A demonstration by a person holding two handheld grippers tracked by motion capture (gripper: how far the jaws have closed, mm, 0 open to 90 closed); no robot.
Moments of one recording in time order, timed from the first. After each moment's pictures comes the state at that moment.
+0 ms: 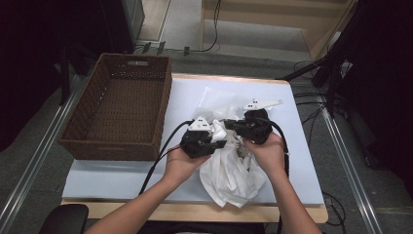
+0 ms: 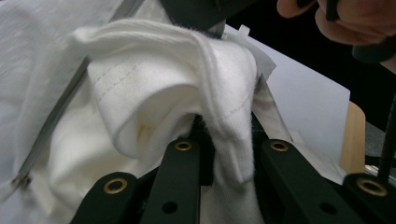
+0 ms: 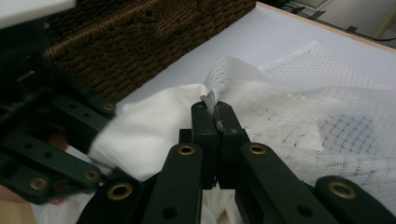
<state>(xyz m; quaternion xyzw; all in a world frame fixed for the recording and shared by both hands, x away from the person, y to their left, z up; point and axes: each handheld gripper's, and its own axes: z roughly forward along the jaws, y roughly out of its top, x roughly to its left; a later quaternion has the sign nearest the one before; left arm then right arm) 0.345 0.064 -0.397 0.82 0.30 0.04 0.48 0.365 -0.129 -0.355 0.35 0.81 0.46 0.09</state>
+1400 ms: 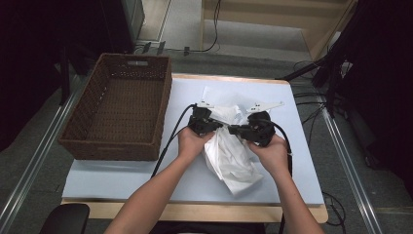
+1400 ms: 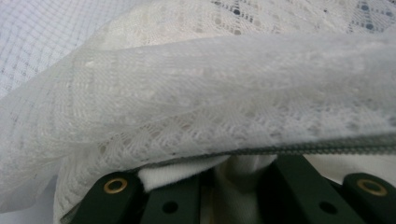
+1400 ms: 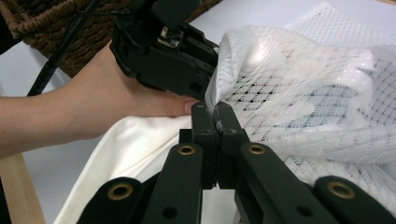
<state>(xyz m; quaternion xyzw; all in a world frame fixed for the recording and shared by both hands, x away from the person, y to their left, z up) 0.439 0.064 -0.449 0.79 0.41 0.05 0.45 0.374 -0.144 -0.376 0.36 0.82 0.43 0.05</state>
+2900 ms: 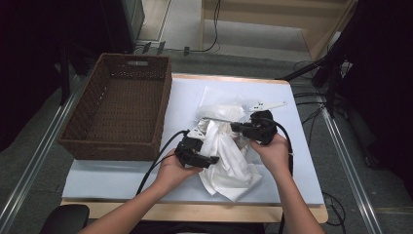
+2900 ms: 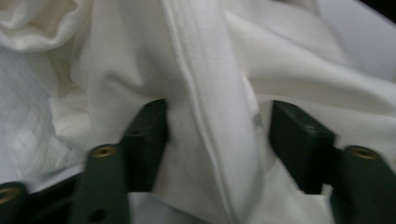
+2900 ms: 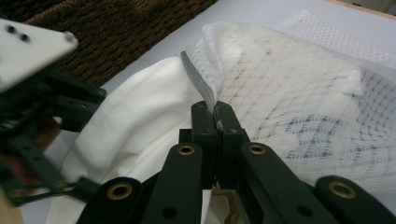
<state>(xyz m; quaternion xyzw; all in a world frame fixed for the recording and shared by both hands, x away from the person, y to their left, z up) 0.344 0.085 -0.449 0.85 0.35 0.03 0.39 0.377 -0.149 -0.377 0.38 0.81 0.44 0.07</state>
